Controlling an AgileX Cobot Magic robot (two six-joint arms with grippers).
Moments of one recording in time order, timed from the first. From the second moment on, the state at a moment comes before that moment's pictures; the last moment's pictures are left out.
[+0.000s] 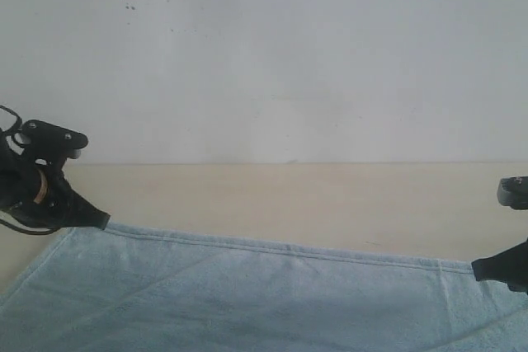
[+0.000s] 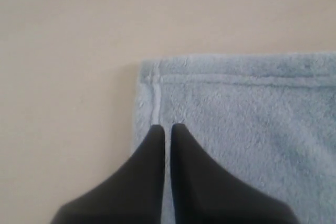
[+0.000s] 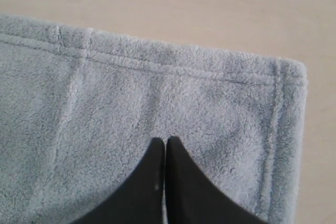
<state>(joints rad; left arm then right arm) -0.16 1.92 -1.11 0.94 0.27 -0.75 -0.06 1.70 -0.76 0.55 0.17 -0.66</state>
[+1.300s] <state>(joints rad) -0.04 2.25 -1.40 1.04 0.33 -0.84 -0.06 1.70 -0.76 0.55 0.14 -0.66</state>
